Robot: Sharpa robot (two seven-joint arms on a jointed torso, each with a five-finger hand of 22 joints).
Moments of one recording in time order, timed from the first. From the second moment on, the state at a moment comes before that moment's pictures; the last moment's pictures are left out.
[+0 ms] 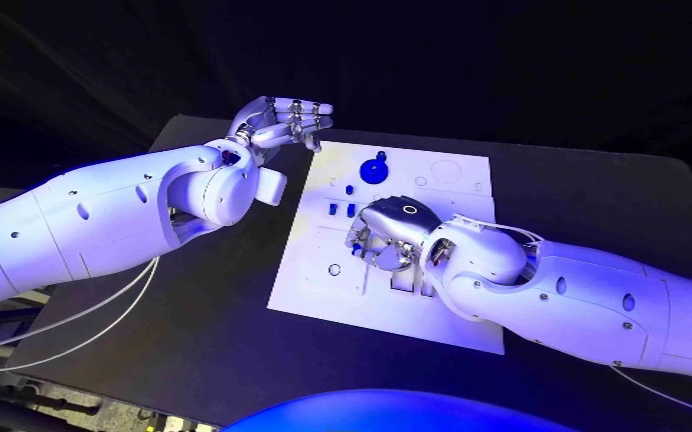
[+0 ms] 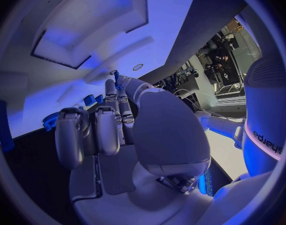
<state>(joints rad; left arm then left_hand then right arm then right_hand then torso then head) 1.19 -0.89 0.02 1.53 -0.12 -0.35 0.36 1.40 -0.17 0.41 0.03 0.35 1.09 0.17 0.07 0.09 1.24 0.09 0.10 0.12 1.19 0.01 0.93 0.40 0.18 1.05 0.10 0.81 0.68 1.11 -0.61 -0.13 1.62 -1.69 -0.33 -0.17 1.41 -0.13 0.49 0.03 0.22 1.18 0.12 0.09 0.13 1.23 0.06 0.10 0.21 1.47 -0.02 1.37 1.29 0.04 1.47 0.08 1.44 1.31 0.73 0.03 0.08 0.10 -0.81</state>
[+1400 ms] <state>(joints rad) 1.19 -0.89 0.02 1.53 -0.12 -0.33 0.34 1.40 -0.17 0.42 0.02 0.35 1.09 0.17 0.07 0.09 1.24 0.10 0.10 0.11 1.19 0.01 0.92 0.40 0.18 1.05 0.10 0.81 0.68 1.11 -0.61 -0.13 1.64 -1.78 -0.31 -0.21 1.40 -0.13 0.48 0.03 0.22 1.18 0.12 0.10 0.13 1.23 0.06 0.09 0.21 1.47 -0.02 1.37 1.29 0.04 1.47 0.08 1.44 1.31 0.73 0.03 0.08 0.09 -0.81</state>
